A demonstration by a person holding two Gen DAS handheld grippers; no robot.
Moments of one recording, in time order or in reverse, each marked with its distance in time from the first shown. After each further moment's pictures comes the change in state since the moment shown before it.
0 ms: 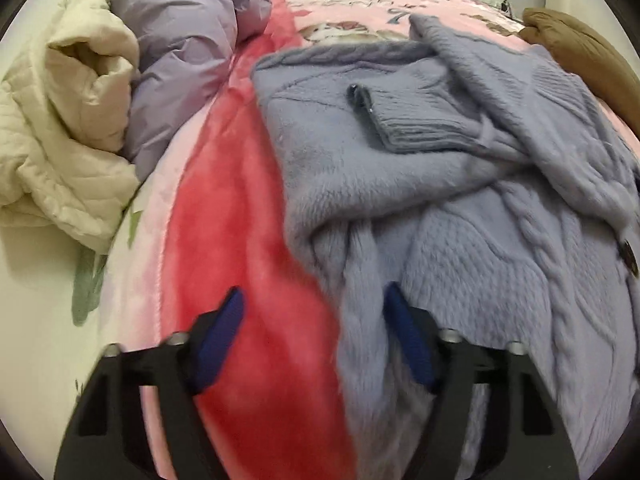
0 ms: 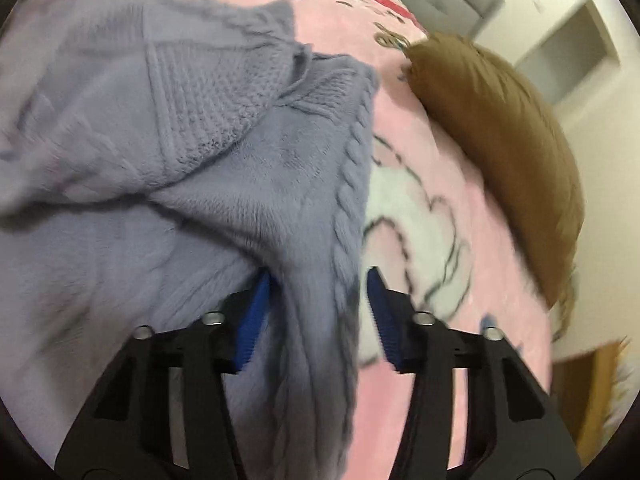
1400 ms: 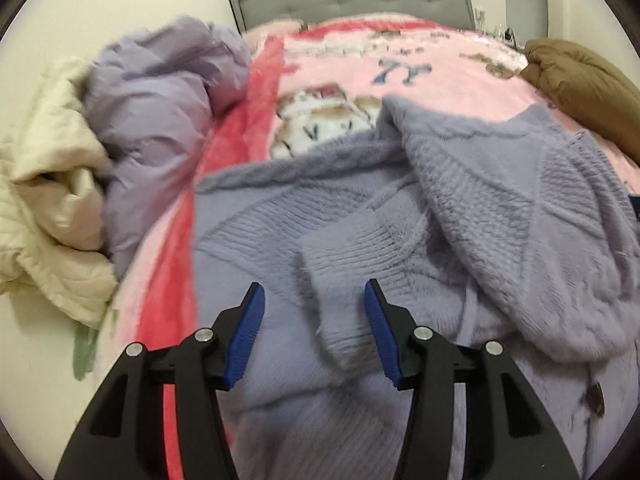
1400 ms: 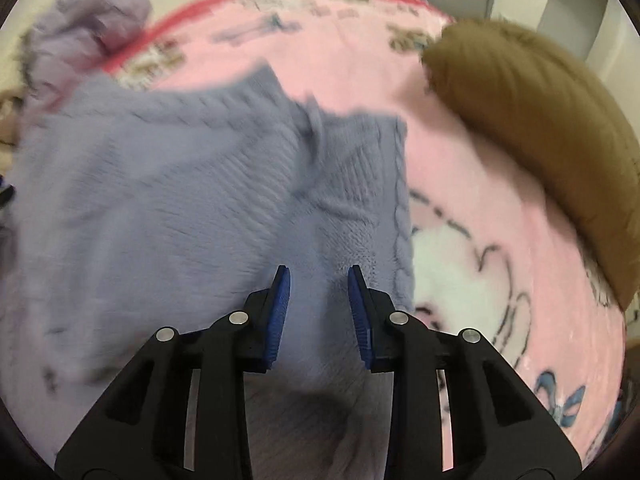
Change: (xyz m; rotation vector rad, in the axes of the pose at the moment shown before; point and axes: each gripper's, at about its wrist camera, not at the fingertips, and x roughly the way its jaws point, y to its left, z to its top) left arm 0.004 -0.063 0.084 -0.012 -0.126 0.052; right arm 0.038 -0.061 0.050 0.219 0.002 0.326
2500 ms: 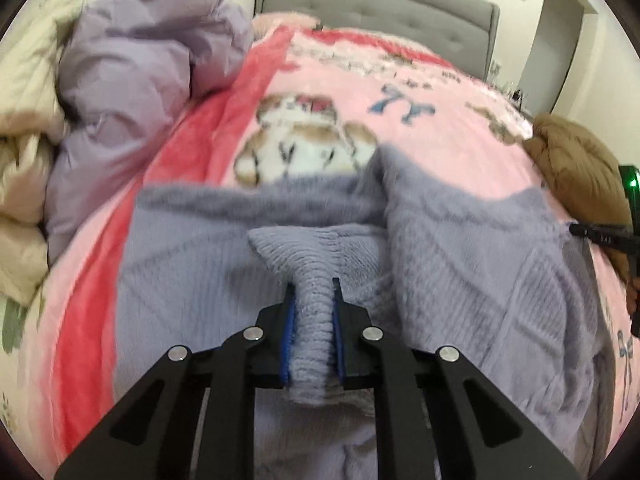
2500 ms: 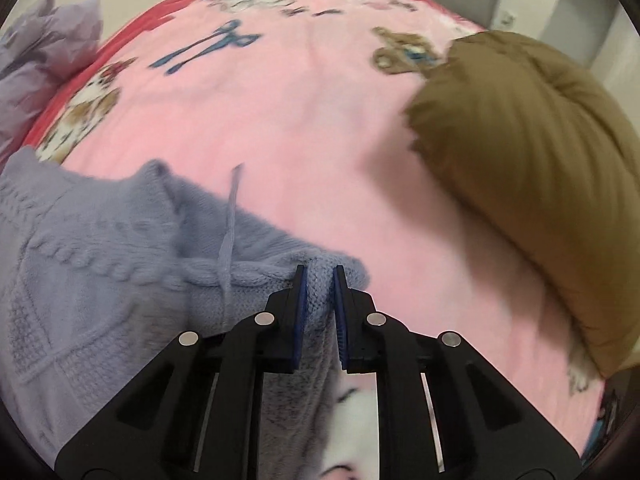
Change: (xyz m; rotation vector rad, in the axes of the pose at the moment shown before) left arm 0.022 0.004 0.045 -0.238 -0.032 -0.187; right arm 0.041 -0.054 0.115 0.023 0.000 -0.015
